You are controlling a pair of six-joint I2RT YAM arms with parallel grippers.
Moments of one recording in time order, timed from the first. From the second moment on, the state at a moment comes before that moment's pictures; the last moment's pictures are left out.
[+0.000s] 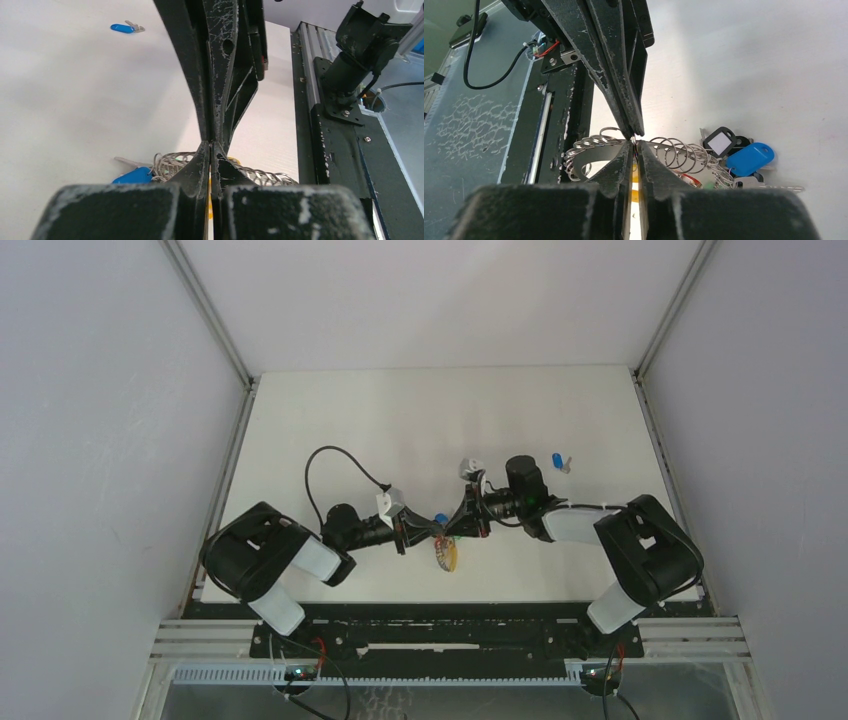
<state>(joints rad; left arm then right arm) -0.63 1.63 0.26 1.43 0.72 -0.24 0.52 1.58 0.61 0.52 -1.10 0.05</state>
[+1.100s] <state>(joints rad) -0.61 1.56 0.19 1.43 0.53 -0.26 0.75 1.73 1.47 -1.09 -0.19 -0.11</state>
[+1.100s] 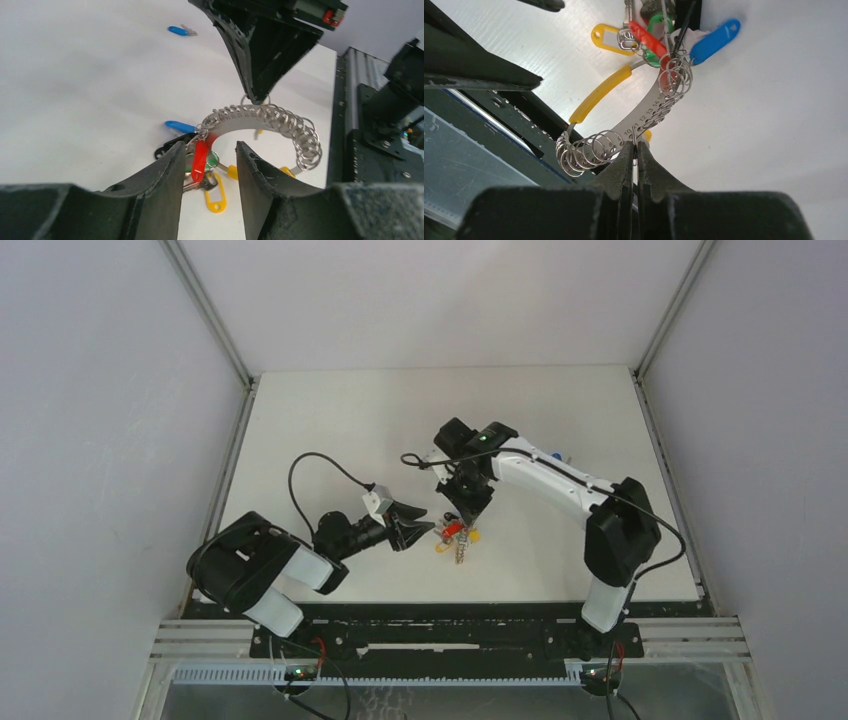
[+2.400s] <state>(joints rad) -0.62 1.75 0.32 1.44 0.72 -0.17 0.77 1.86 1.56 -1.14 -0.21 -0.44</state>
